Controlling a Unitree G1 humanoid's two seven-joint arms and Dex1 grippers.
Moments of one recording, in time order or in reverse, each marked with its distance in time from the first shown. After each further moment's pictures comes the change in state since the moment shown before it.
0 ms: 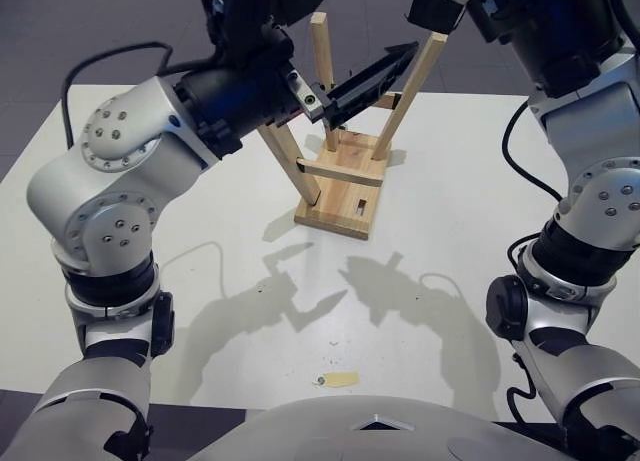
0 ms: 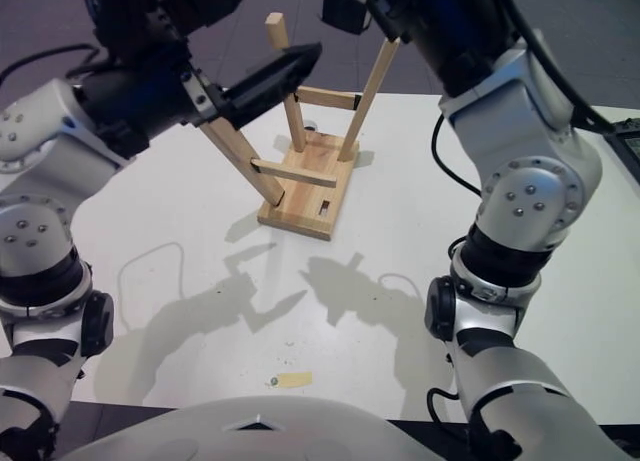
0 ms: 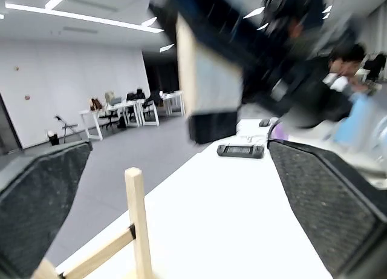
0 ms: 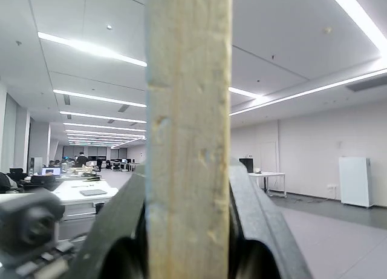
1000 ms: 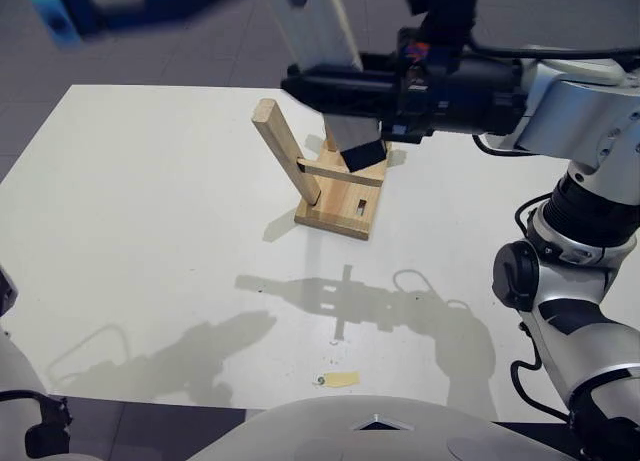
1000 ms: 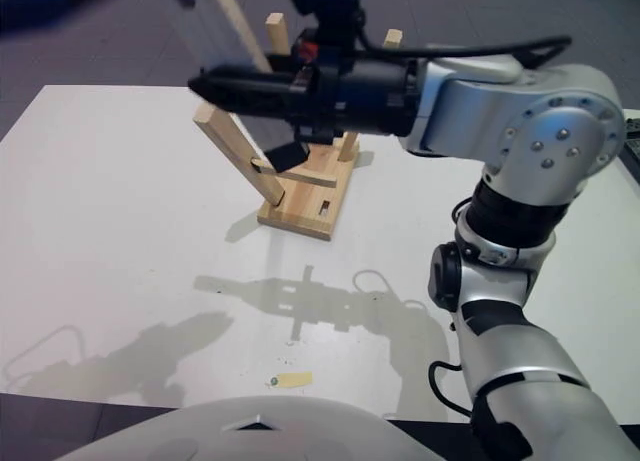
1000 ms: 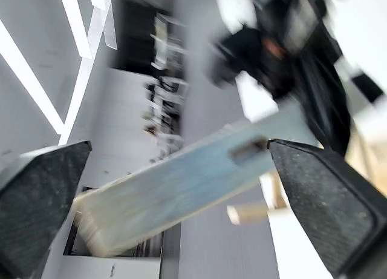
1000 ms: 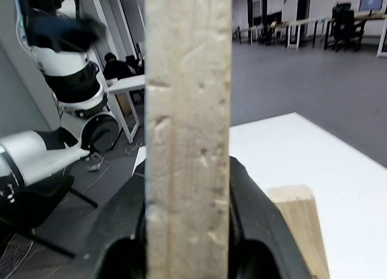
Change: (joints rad) left arm -0.422 0.569 0.265 0.226 0.247 -0.370 -0.705; right arm -0.151 -0.014 -0.001 0.069 0.233 0.616 0.060
